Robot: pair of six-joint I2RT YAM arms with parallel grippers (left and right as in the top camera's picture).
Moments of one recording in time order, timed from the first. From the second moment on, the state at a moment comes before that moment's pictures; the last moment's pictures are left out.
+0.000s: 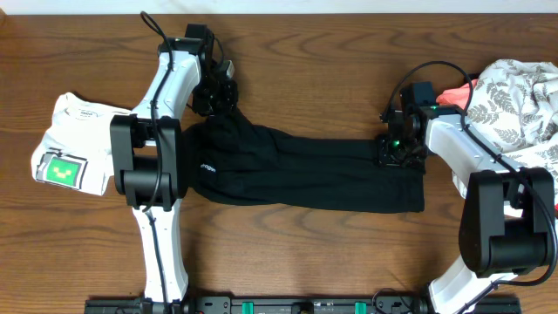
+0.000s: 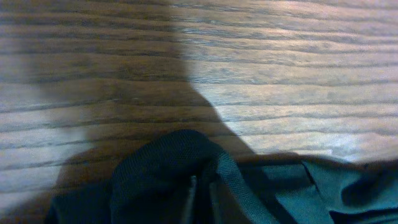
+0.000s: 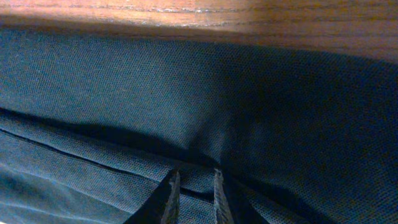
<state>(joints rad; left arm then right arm) -0.09 2.33 1.92 -1.12 0.32 -0.07 0.09 1.84 1.14 -0.77 -0.24 0.09</state>
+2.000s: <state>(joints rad) -0.13 2.12 1.80 -1.00 0.23 0.05 0.09 1.84 1.14 -0.79 -0.24 0.09</state>
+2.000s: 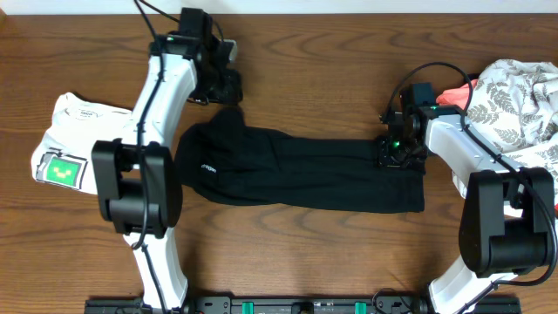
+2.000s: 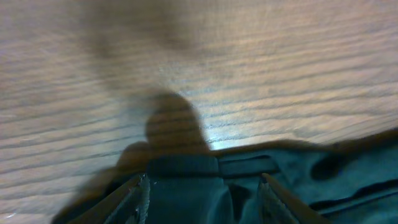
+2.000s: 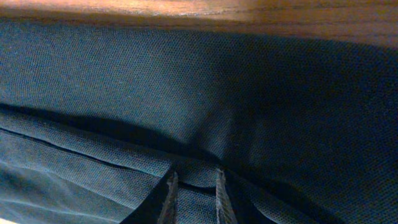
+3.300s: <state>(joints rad) -0.18 2.03 1.80 -1.42 0.12 0.06 0.09 1.84 1.14 -0.80 -0.24 0.09</state>
